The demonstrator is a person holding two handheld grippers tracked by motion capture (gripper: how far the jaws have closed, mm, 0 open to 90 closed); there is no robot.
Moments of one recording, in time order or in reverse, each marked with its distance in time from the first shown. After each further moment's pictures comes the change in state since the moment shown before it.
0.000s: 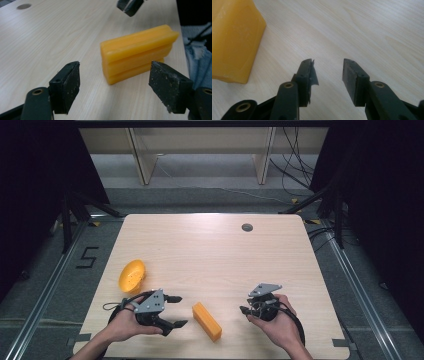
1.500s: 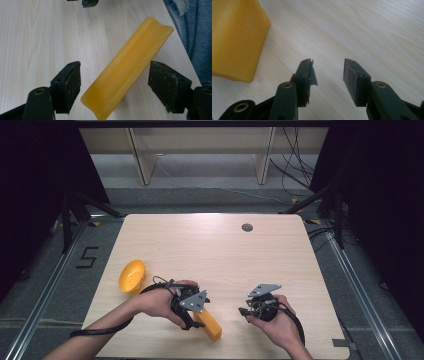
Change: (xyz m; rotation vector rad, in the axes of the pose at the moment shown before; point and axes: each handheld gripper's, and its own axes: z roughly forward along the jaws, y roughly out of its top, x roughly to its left) left arm 0.011 0.063 0.065 0.323 -0.253 0.367; right arm 0.002 0.000 0.002 0.007 0.033 0.026
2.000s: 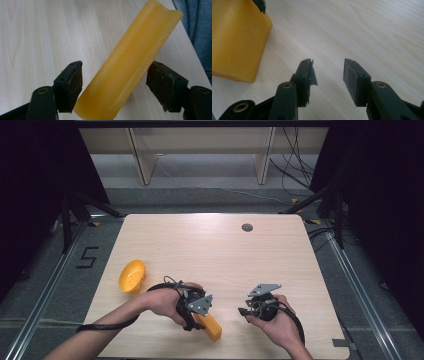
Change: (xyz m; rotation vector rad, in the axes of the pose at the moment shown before) left arm 0.002 0.005 0.018 0.087 -0.065 0.060; right arm -0.002 0.000 0.000 0.003 0.008 -0.012
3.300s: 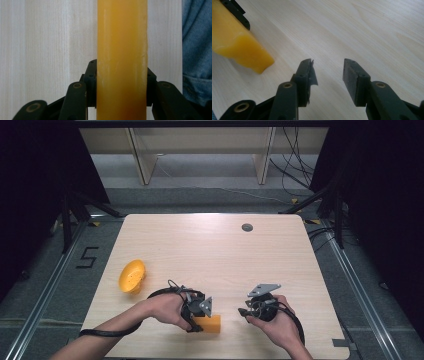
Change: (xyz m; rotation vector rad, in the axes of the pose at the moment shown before) left arm -0.012 0.005 0.004 0.202 -0.024 -0.353; right arm 0.001 0.000 0.000 0.011 0.010 0.006
